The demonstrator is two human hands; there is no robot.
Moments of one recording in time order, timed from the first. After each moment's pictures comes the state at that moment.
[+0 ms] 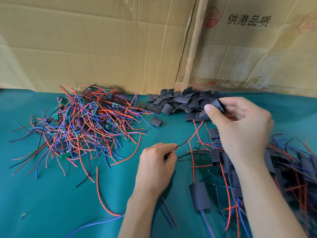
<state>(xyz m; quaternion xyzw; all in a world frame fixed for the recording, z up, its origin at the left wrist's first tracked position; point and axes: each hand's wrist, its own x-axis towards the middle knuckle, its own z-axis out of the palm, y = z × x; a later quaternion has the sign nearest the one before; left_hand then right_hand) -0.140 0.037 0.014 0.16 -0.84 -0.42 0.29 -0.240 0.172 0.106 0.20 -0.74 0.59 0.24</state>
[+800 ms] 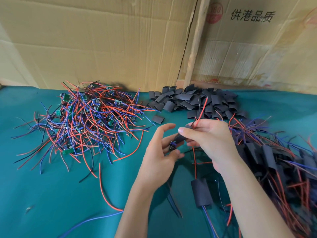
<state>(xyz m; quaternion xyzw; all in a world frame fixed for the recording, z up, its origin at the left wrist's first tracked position) -0.138 0.036 0.022 0.10 -0.70 -0.68 0.19 -0.235 0.151 0.070 0.15 -0.73 0.65 -0.14</state>
